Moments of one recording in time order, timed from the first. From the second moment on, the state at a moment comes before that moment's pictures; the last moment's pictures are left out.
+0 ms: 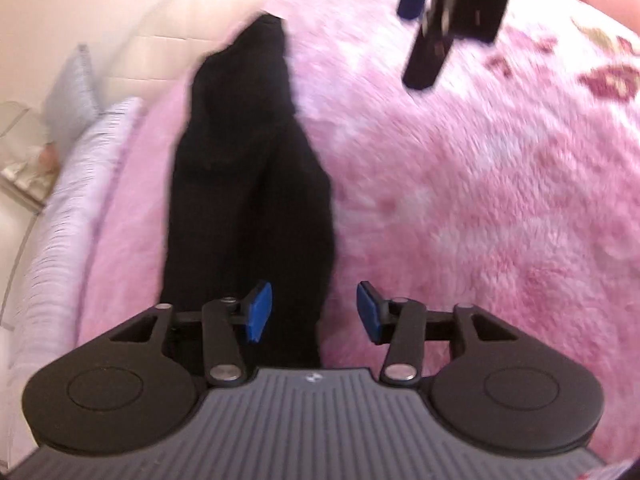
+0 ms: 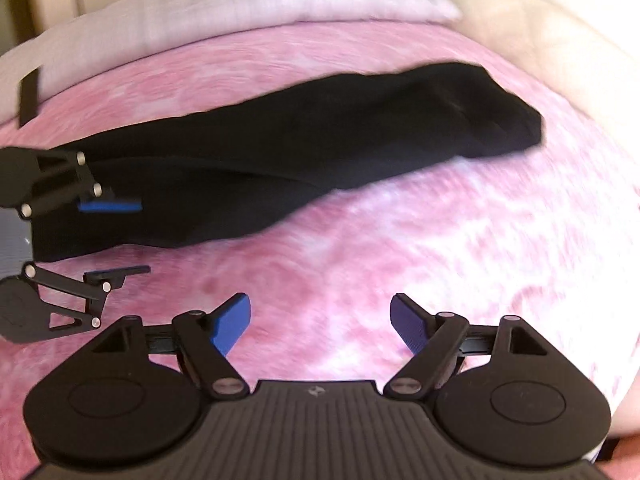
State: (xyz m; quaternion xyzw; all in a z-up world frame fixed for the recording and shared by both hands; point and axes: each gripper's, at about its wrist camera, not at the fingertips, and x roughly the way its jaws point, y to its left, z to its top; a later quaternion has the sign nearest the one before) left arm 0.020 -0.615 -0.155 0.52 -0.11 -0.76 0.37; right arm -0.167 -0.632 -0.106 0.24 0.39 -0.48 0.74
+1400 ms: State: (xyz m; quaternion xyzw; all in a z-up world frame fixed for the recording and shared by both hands) left arm 0.077 -0.669 -0.079 0.42 0.10 -0.83 0.36; right arm -0.098 -0.664 -0.153 0.20 0.28 -0.65 0.67
